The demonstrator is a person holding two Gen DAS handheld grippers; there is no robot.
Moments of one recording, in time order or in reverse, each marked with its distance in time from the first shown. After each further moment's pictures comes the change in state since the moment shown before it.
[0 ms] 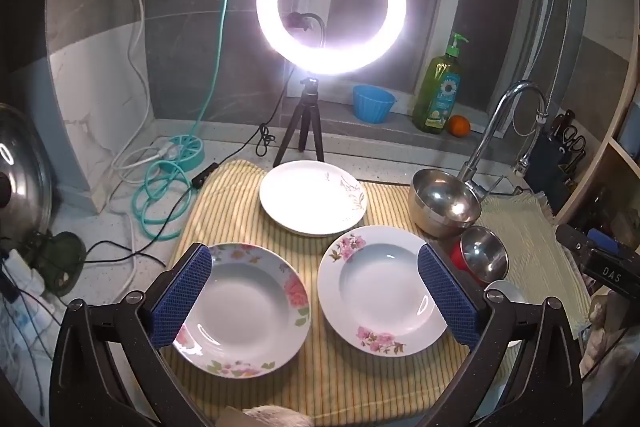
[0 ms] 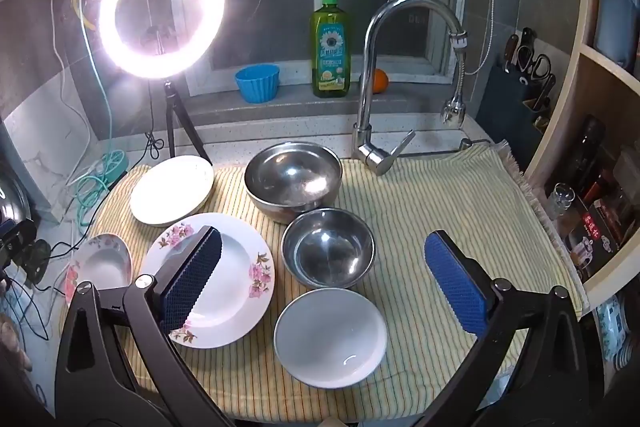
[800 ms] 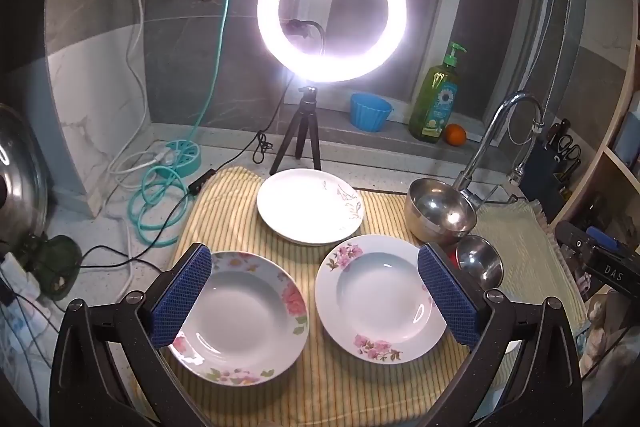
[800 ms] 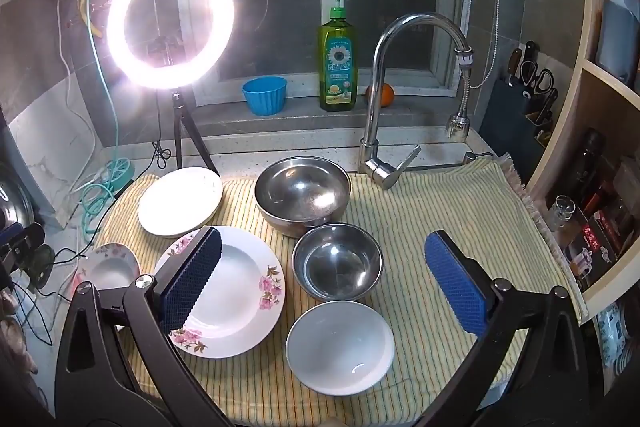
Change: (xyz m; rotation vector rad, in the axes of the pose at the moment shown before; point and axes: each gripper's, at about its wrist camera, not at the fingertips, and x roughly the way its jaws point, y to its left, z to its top) left arm -0.001 0.003 0.008 -0.012 -0.017 -0.017; right arm -0.008 0.010 0.007 -0.012 -0.050 0.002
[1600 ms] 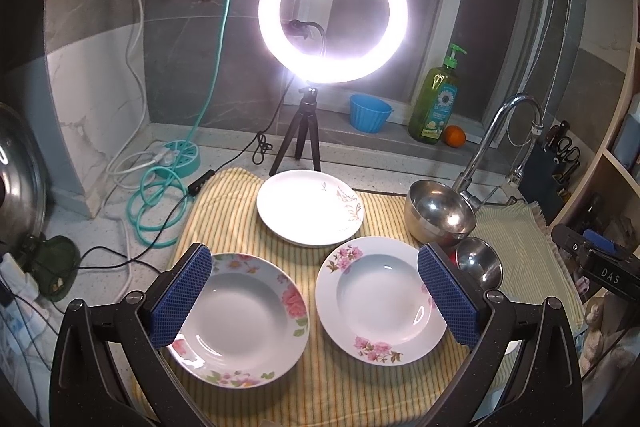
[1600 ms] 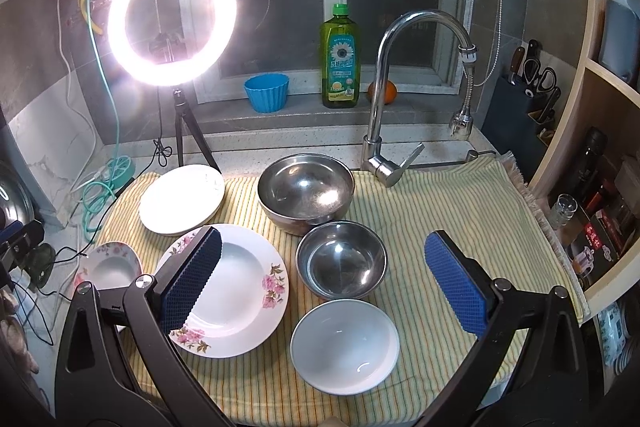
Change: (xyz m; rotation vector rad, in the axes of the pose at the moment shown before) left arm 0.002 0.000 0.000 -0.007 -0.006 -0.002; right arm 0.001 0.005 0.000 -0.003 0.010 0.003
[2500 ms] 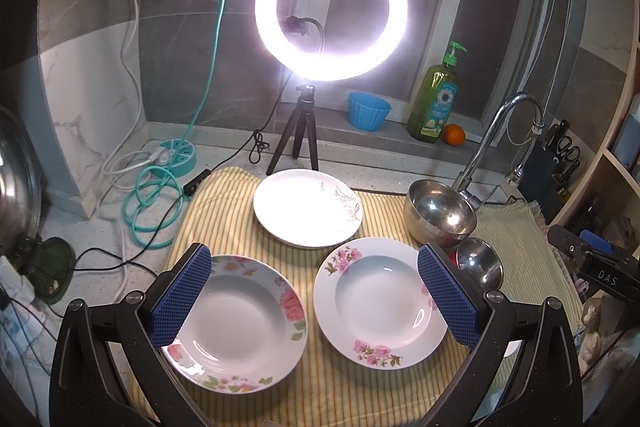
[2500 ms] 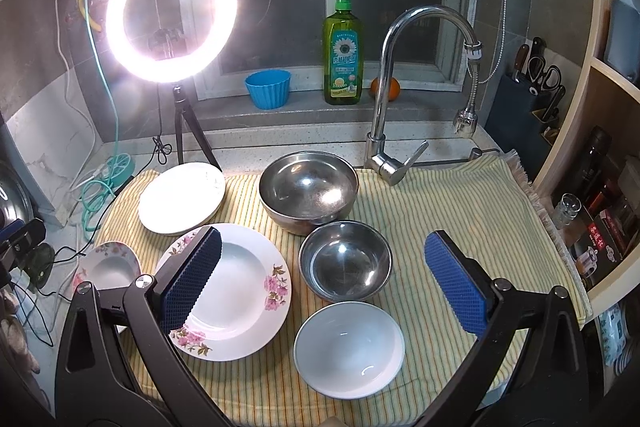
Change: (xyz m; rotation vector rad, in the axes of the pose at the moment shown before) left arm 0.002 -0.002 -0.003 0.004 0.001 -0.007; right arm 0.005 0.003 0.000 0.000 0.007 0.002
